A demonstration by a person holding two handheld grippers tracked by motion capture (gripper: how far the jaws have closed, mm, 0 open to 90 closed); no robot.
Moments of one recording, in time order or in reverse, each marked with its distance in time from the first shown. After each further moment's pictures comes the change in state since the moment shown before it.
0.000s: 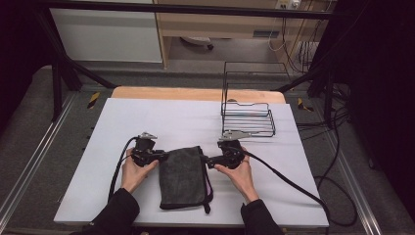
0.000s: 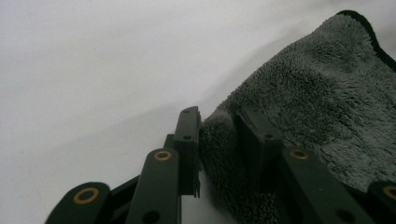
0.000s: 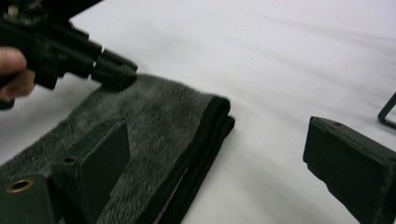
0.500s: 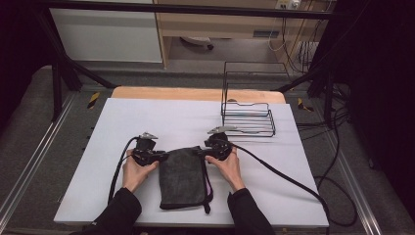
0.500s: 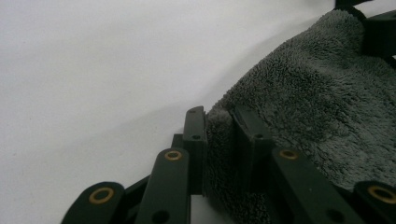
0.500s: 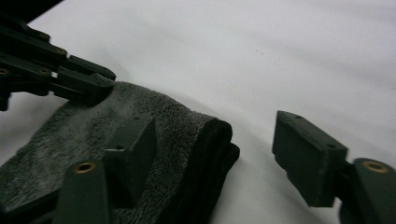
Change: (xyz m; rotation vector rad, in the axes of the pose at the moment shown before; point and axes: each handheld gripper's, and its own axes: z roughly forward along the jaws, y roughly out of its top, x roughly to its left) left arm 0.000 0.000 0.001 0.008 -0.009 0.023; right arm -0.008 0.007 0.054 0.101 0.014 0.049
